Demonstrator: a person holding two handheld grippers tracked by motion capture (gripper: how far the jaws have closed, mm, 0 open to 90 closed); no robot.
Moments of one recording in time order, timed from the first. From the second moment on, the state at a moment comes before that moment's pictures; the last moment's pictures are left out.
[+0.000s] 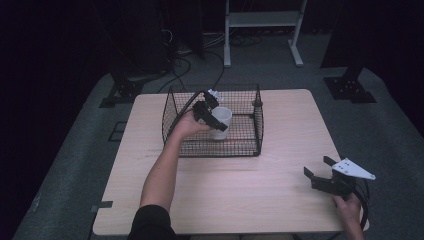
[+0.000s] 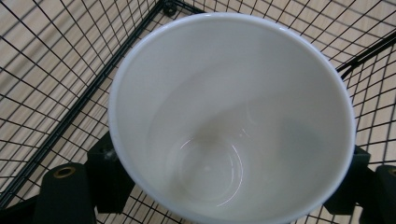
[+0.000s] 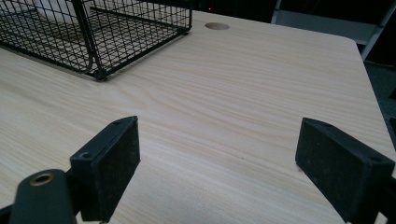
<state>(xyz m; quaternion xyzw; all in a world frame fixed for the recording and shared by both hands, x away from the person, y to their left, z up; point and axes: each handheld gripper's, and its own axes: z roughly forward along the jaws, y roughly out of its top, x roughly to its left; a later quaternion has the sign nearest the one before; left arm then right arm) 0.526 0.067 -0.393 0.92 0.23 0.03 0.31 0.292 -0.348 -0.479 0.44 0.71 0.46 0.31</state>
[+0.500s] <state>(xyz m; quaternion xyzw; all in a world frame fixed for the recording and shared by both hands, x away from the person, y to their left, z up) 0.532 0.062 -0.405 0.92 0.23 0.02 0.30 0.292 -0.348 -0.479 0.44 0.71 0.46 0.31</state>
